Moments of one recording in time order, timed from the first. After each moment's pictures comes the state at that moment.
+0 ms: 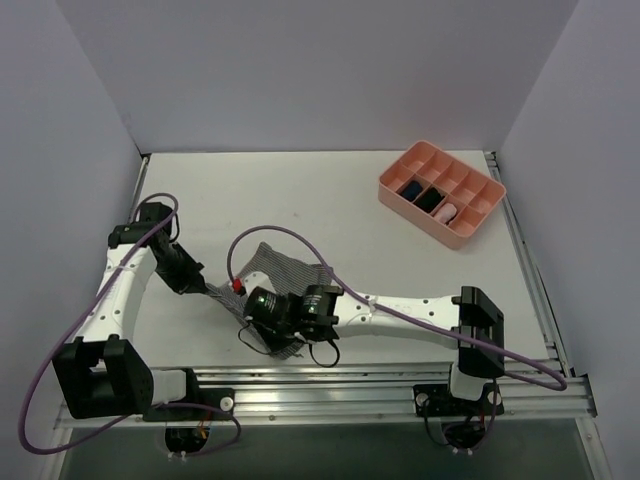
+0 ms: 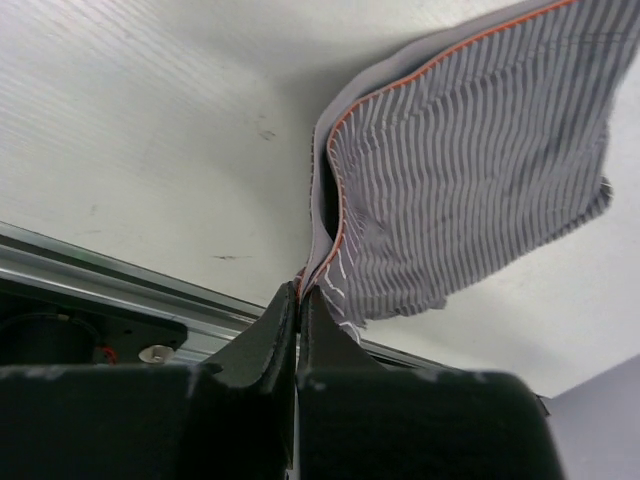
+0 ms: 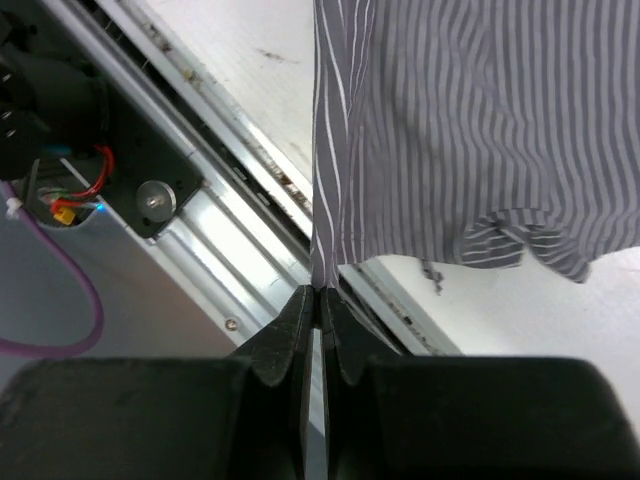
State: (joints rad) left arm 0.04 1.31 1.11 -1.16 0.09 -0.73; right arm 1.36 1.74 1.43 -0.67 0.13 0.55
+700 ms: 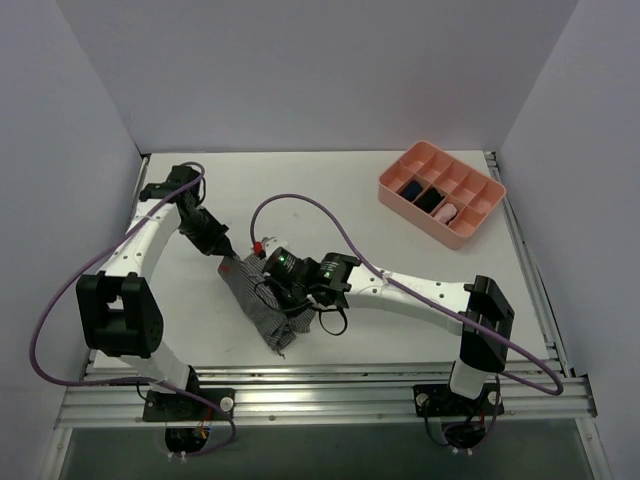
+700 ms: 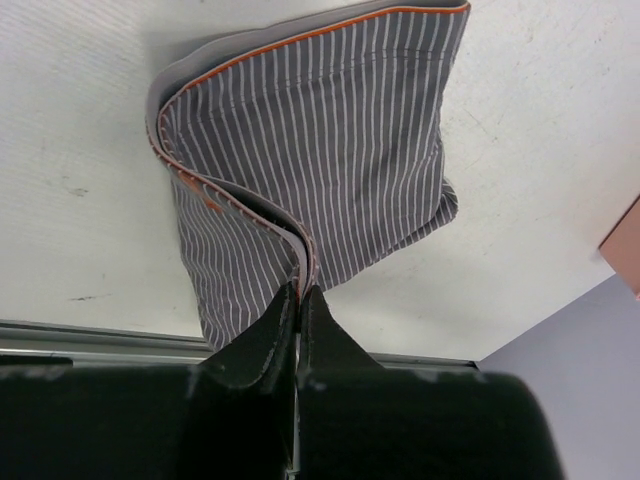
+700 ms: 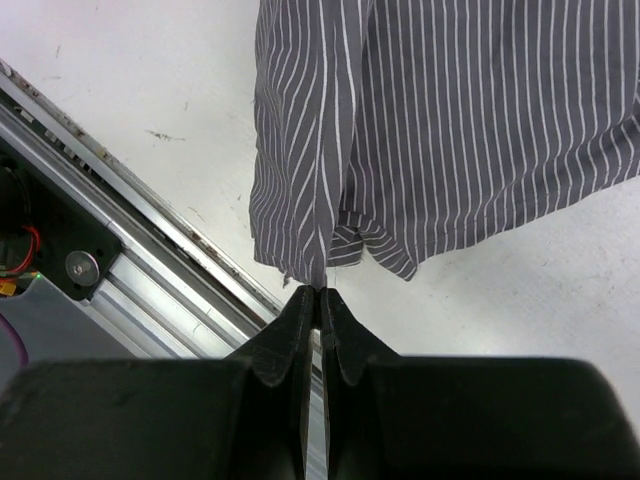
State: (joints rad) left arm -0.07 1.62 1.40 -1.09 0.21 -0.85; right arm 1.16 1.72 1.43 -0.68 0.11 0.47
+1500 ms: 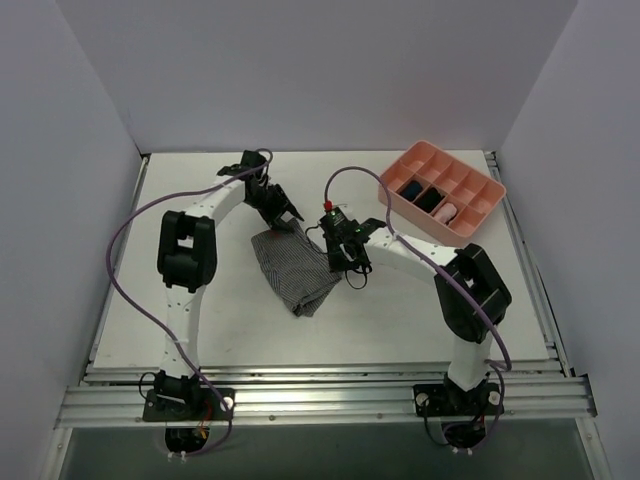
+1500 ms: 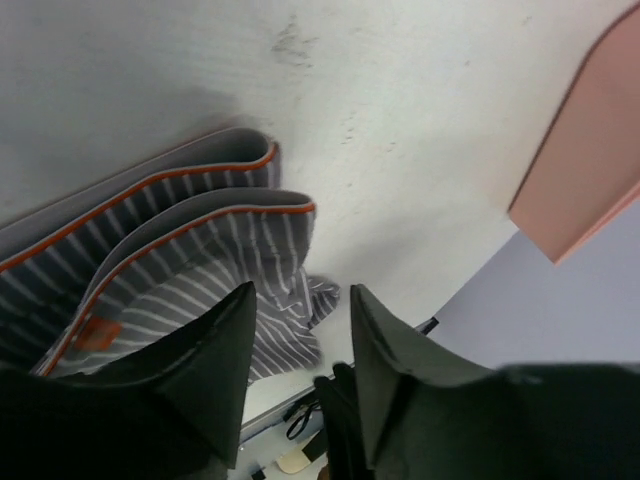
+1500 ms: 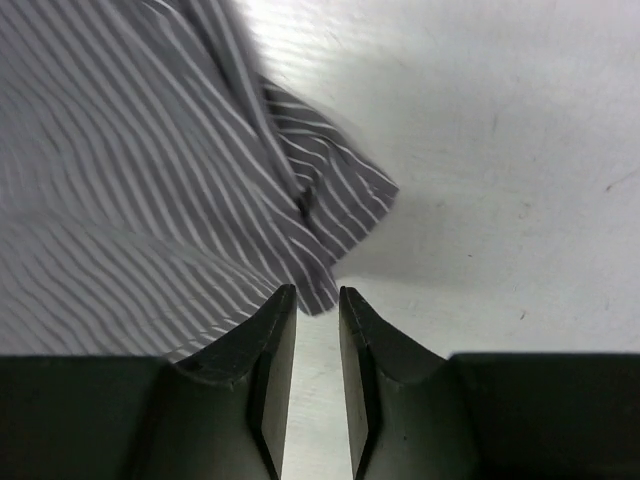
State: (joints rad) left arm -0.27 2.34 1.97 -0.83 0.49 -0.91; right arm 0.72 1.81 1.29 -0.53 0.17 0.50
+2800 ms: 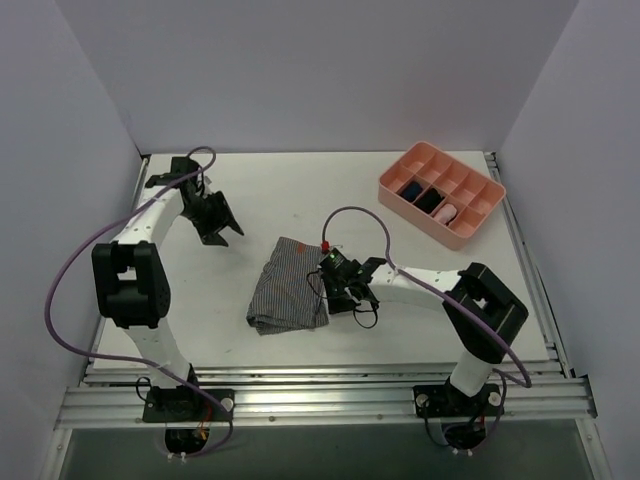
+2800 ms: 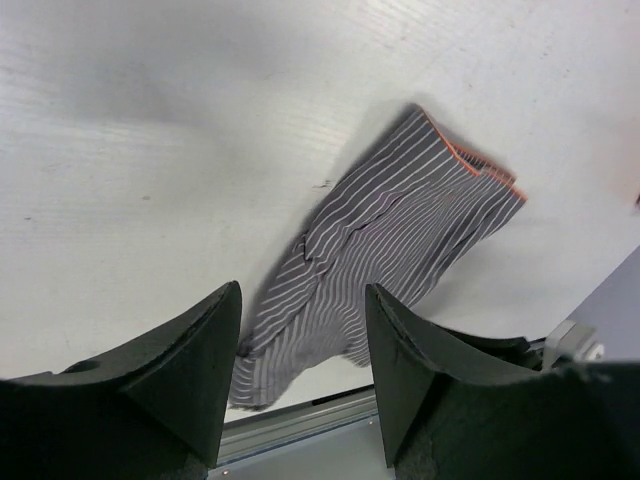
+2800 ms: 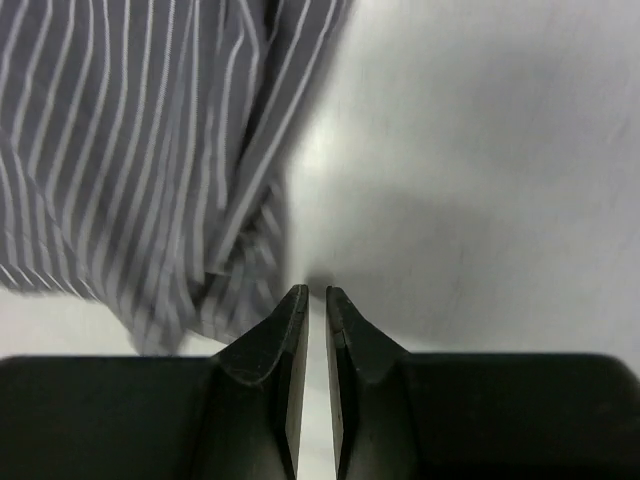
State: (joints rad) left arm -0.02 1.86 1.52 -0.91 0.35 -0.55; right arm 0.82 1.73 0.98 -0.36 0.06 0.61
